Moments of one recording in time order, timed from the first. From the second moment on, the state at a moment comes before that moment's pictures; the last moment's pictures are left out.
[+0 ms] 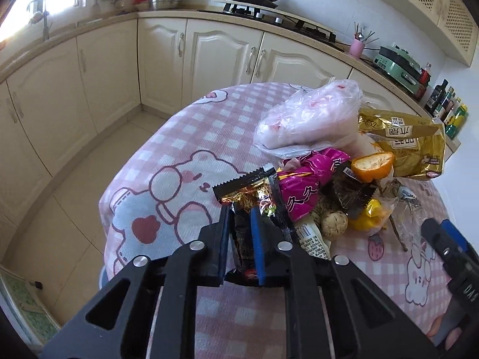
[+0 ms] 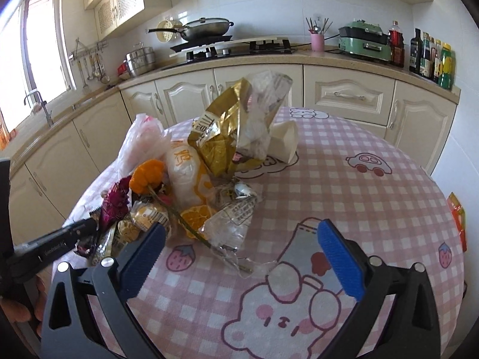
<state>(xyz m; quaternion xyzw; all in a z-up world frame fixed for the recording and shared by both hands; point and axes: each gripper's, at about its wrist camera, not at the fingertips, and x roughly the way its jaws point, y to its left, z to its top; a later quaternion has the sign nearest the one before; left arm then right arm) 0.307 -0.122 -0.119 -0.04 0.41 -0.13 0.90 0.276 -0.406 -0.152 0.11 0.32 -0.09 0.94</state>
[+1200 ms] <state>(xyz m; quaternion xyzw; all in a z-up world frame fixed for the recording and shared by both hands) 0.193 0.021 -0.070 -0.11 0.32 -0.05 0.94 0.227 -0.236 -0.094 0.04 0.27 0.13 0.95</state>
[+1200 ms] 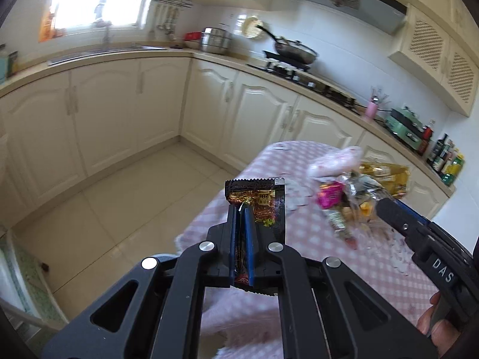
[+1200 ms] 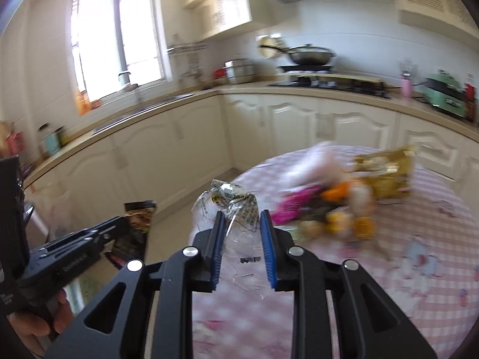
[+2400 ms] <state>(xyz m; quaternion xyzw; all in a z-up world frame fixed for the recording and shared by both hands) 0.282 0.148 -0.195 -0.16 0.41 0.03 0.90 0.356 -0.035 -0.245 -0.01 0.39 0.20 0.90</state>
